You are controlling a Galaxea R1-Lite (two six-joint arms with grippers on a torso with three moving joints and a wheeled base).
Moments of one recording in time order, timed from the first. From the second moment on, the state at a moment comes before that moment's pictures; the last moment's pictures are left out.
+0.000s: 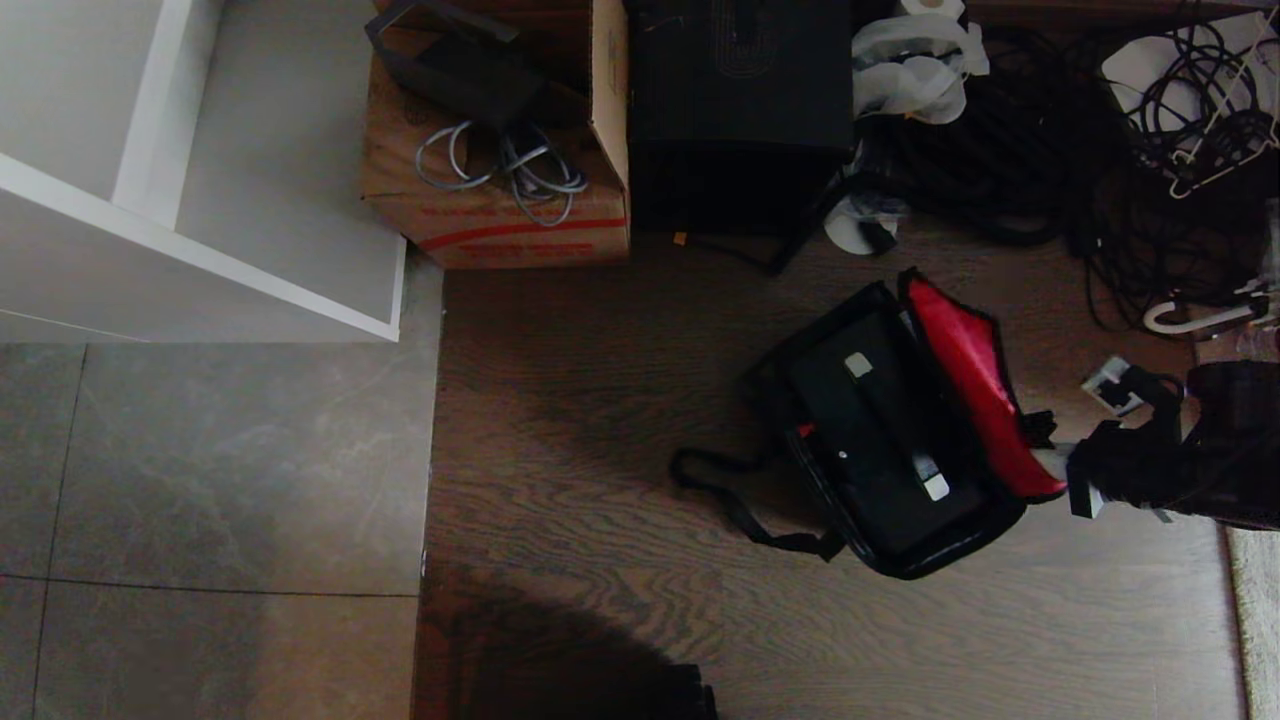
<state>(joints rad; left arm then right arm) 0.00 0.00 0.00 0.00 0.00 0.00 -0.33 1.95 -0.78 -0.54 0.85 -0.57</state>
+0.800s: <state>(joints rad) 0.00 0.00 0.00 0.00 0.00 0.00 -0.29 1.73 -0.53 -0.53 0.85 -0.89</state>
